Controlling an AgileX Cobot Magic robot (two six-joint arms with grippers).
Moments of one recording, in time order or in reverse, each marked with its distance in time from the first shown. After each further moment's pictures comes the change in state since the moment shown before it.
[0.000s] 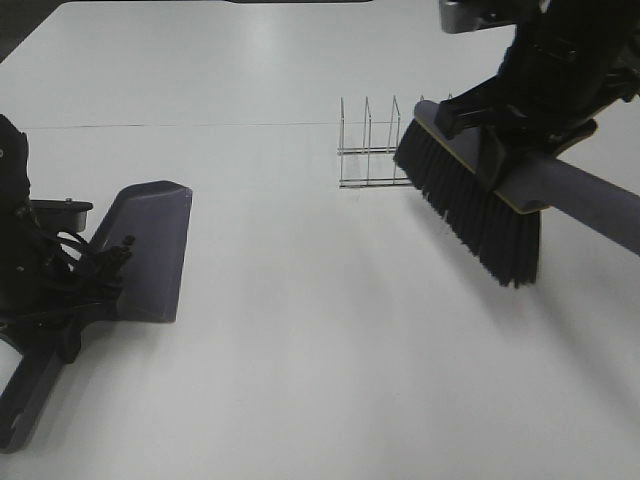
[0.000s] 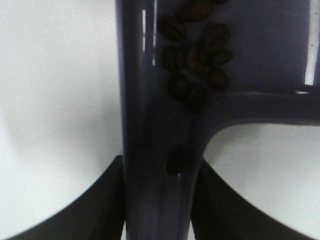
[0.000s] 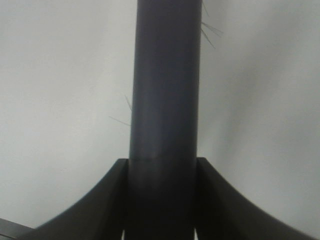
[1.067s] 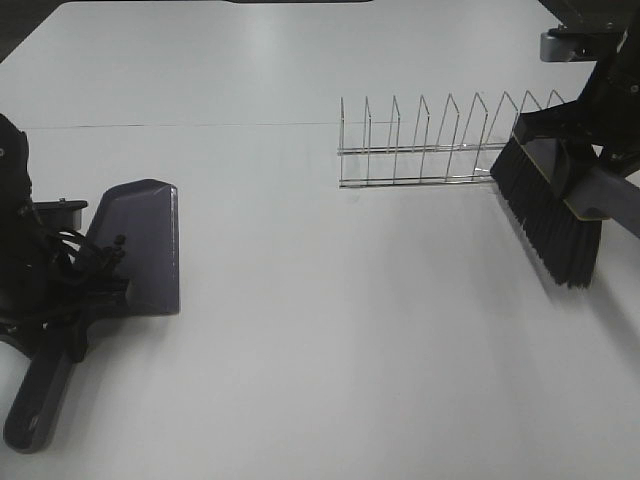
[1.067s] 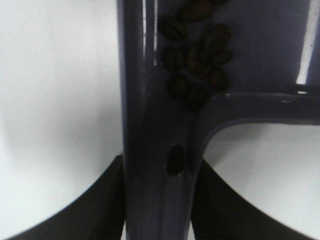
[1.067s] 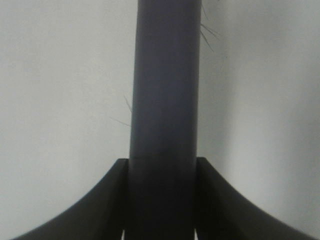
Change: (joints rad) left arm 0.000 0.000 0.000 -0.039 -0.008 -0.088; right arm -0.282 0.134 0.014 -0.006 -0.118 0.025
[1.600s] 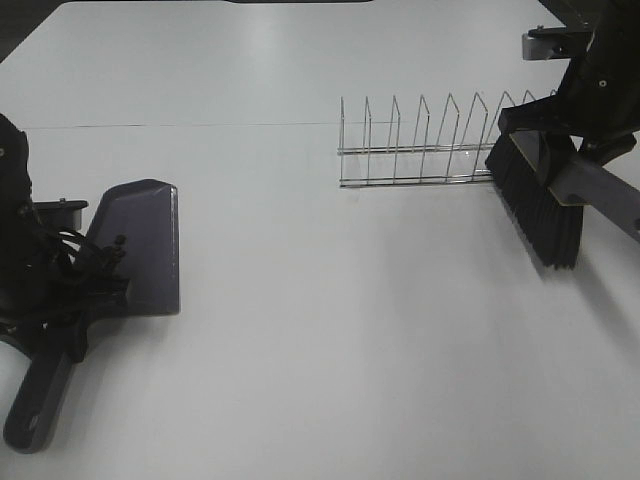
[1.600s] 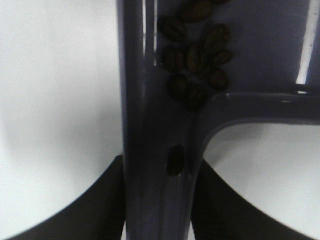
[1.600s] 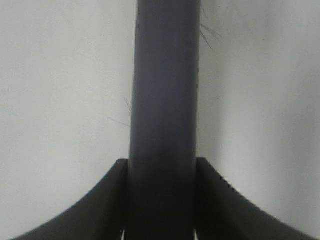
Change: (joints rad) left arm 0.000 0.000 0.000 -0.001 0.000 0.002; right arm 0.000 0.133 -0.148 -0.045 0.015 0.026
